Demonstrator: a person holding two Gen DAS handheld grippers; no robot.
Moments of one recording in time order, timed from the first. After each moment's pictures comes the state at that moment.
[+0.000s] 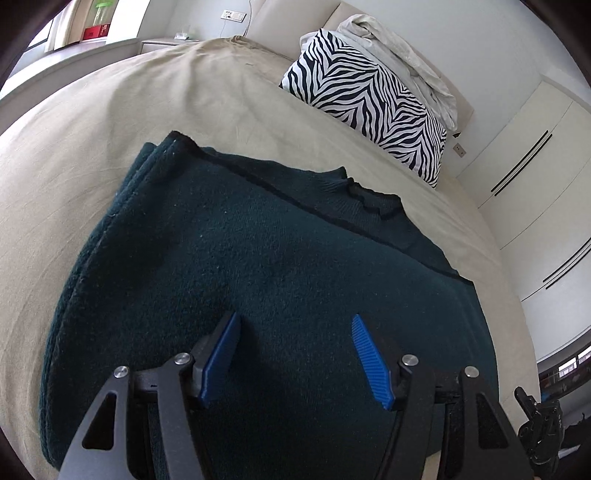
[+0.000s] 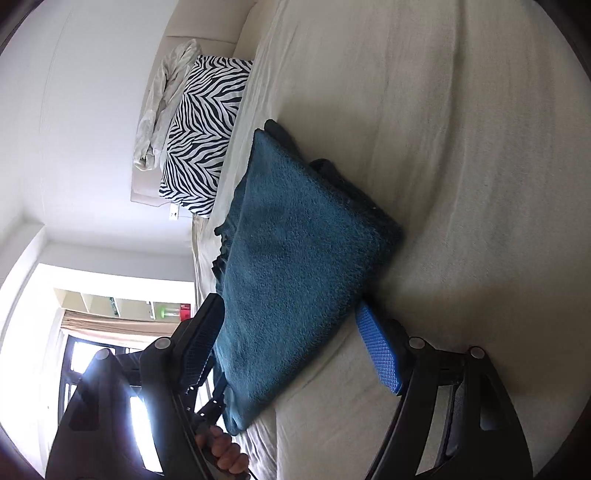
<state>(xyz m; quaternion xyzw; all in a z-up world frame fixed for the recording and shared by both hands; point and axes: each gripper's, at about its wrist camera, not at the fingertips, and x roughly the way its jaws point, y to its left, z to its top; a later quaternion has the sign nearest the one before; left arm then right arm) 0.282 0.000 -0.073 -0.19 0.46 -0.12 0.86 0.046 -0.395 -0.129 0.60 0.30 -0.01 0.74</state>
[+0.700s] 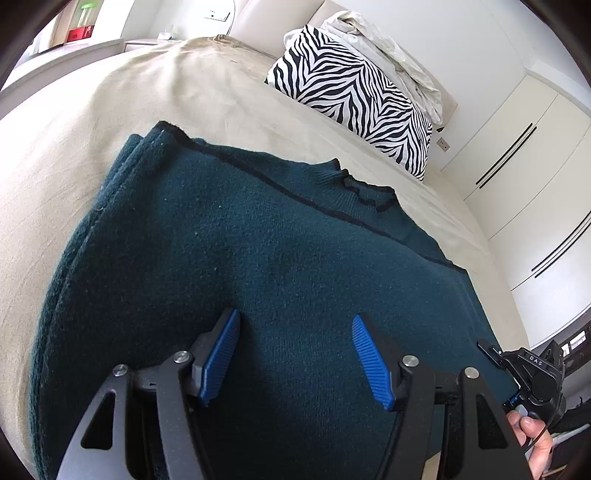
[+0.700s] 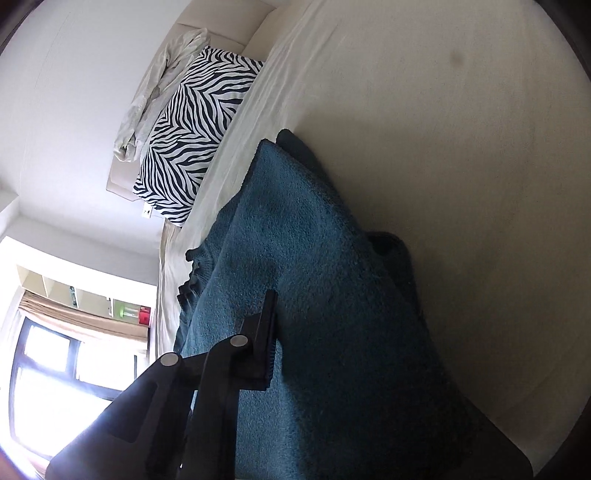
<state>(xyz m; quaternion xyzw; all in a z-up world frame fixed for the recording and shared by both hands) 0.284 0.007 -0.087 -0.19 0.45 -0.16 0.86 0.147 -0.391 -0.129 0.52 0.32 -0.06 0.79</state>
